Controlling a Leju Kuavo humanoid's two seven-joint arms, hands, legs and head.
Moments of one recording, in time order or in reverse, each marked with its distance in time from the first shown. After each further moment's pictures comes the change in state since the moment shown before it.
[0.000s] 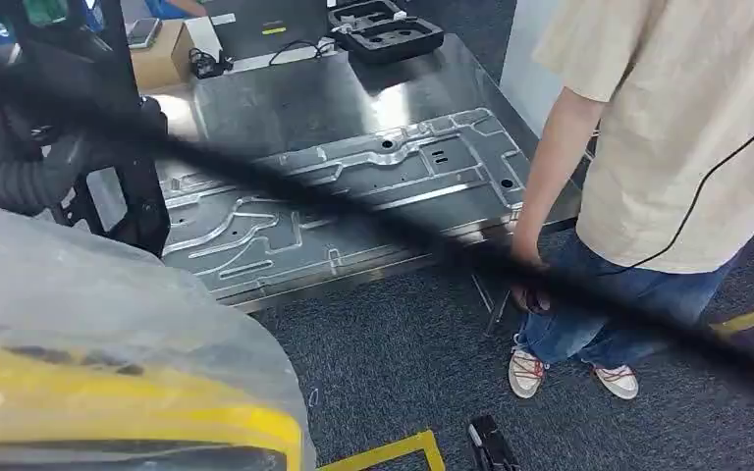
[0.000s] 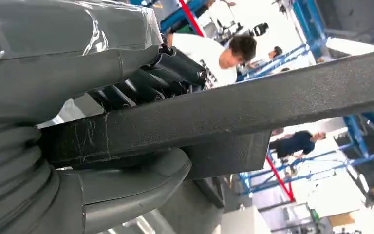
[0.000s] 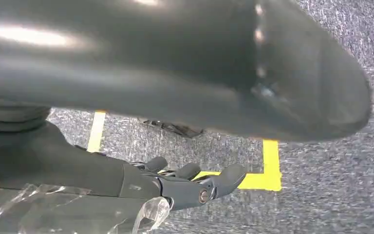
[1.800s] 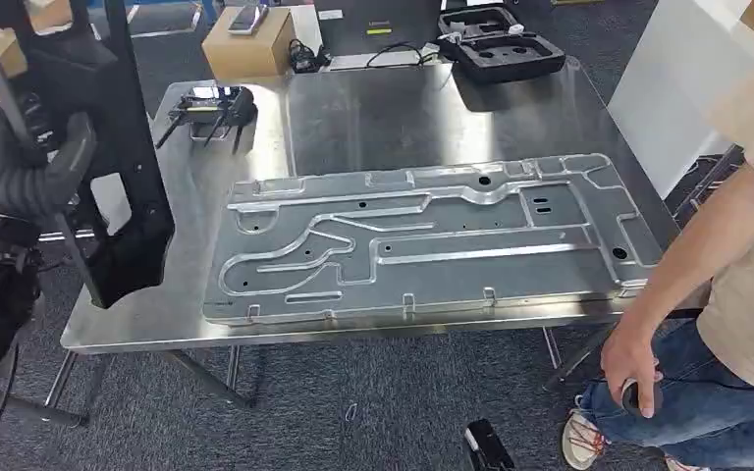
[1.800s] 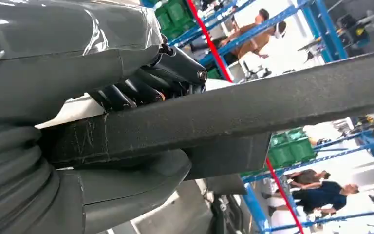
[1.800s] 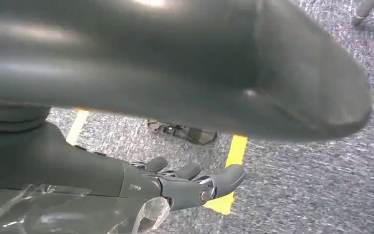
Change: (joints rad) left arm 0.036 0.003 0.004 0.002 0.039 -0.014 -0.040; right arm 0.012 0.003 0.030 0.000 -0.019 0.005 0.009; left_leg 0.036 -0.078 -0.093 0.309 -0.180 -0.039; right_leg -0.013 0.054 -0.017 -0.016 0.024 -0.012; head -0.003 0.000
